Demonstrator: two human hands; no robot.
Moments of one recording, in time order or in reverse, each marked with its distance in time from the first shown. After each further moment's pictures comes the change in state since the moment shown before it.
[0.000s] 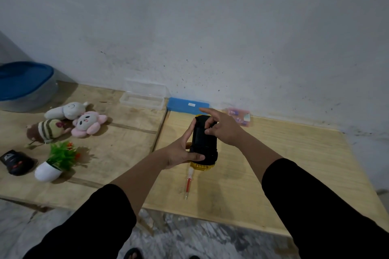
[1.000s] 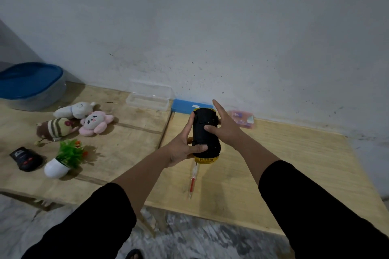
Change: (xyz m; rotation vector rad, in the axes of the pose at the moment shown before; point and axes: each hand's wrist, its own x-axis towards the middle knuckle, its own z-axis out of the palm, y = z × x) left_hand -0.011 0.008 -0.003 -0.119 0.041 0.106; right_hand 0.006 0.003 0.015 0.141 0.113 0.054
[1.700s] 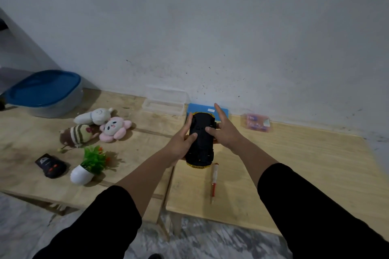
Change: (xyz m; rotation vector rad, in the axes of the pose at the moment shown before) left_hand -0.026 0.012 -0.054 0.177 0.281 0.039; right_hand 0.024 -0.026 0.061 0.208 -0.021 0.110
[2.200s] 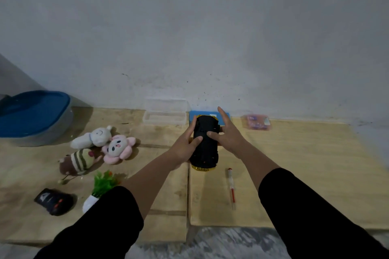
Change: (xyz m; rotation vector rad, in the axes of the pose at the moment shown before) left_hand 0.017 0.014 -0.063 0.139 -0.175 0.054; right_hand 0.010 -0.025 0.042 -0.029 0.190 0.010
